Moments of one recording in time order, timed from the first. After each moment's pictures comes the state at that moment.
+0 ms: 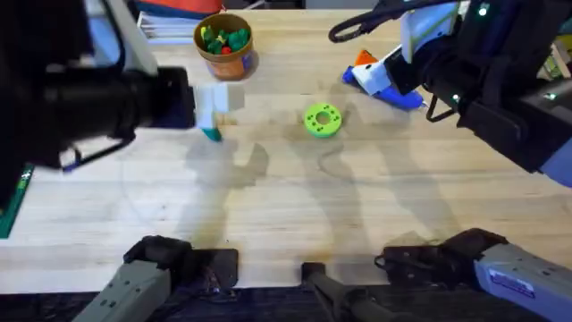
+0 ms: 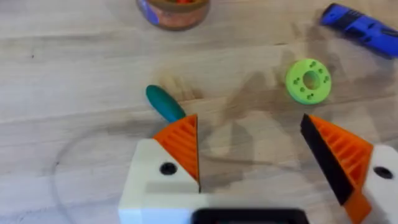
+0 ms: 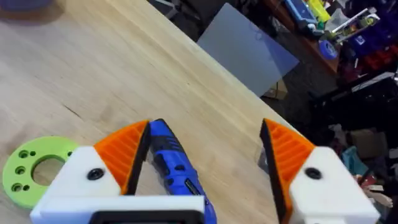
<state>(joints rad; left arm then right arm) -0.16 0.88 1.02 -0.96 0.12 -0.15 0.35 1.11 0.74 -0.05 0.21 -0.49</state>
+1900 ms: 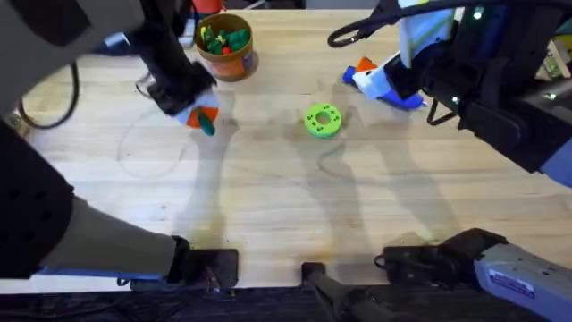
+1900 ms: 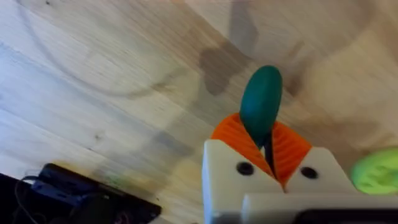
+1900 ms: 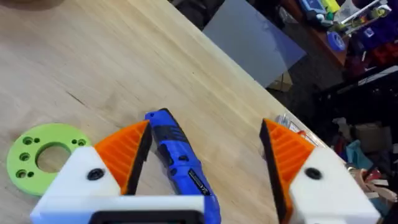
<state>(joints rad) -0.06 1.68 1.31 -1.21 0.03 -0.76 0.35 1.11 0.74 -0.09 0.21 -0.49</state>
